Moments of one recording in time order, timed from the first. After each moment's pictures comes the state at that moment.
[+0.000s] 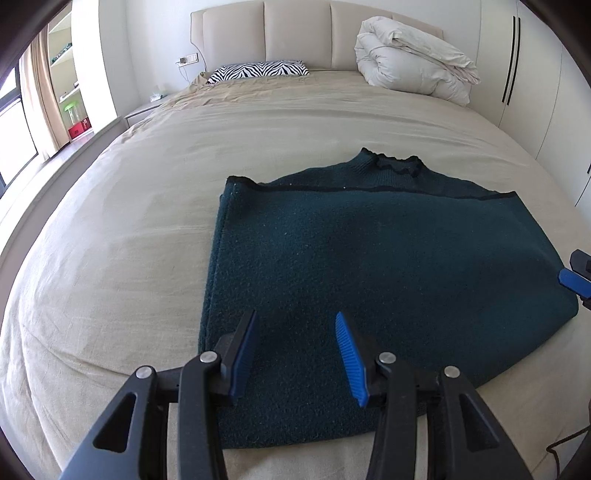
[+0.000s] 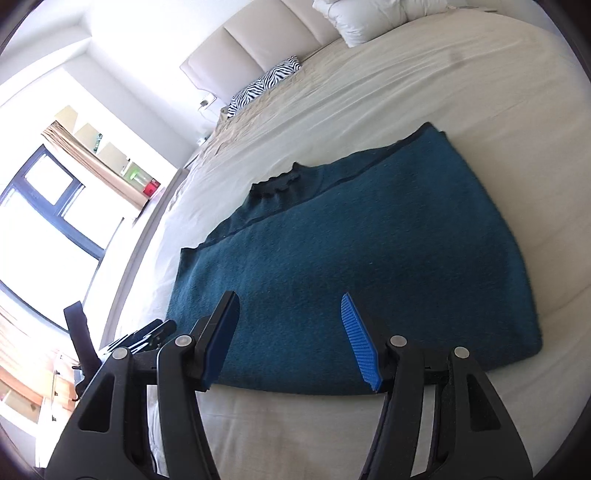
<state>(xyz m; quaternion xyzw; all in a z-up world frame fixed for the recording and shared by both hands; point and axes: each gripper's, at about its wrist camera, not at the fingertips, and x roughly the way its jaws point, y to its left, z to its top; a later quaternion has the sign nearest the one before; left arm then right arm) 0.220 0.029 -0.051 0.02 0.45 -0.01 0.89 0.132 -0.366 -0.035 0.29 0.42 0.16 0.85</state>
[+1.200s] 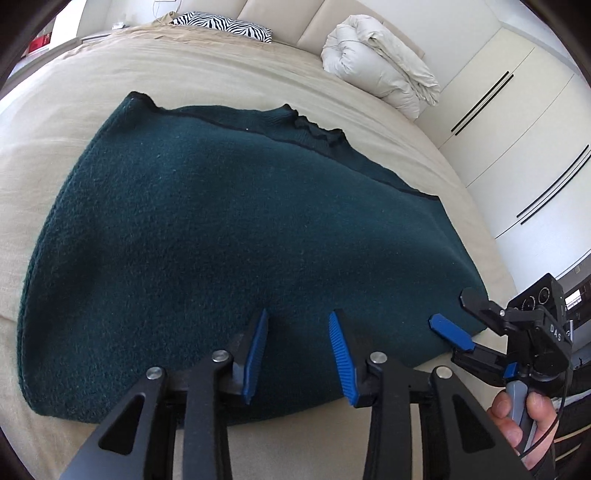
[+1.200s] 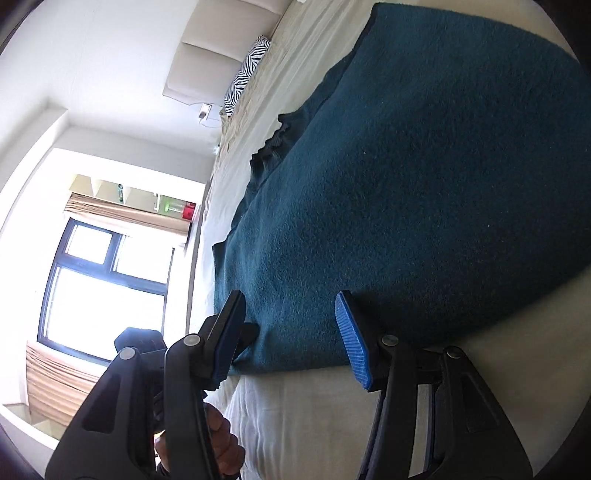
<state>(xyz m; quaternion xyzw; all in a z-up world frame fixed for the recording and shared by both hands) 0.222 0.009 -0.086 -0.16 0.48 -0.17 0.84 0.138 -0.352 -0.116 0.46 0.44 0.19 0.75</state>
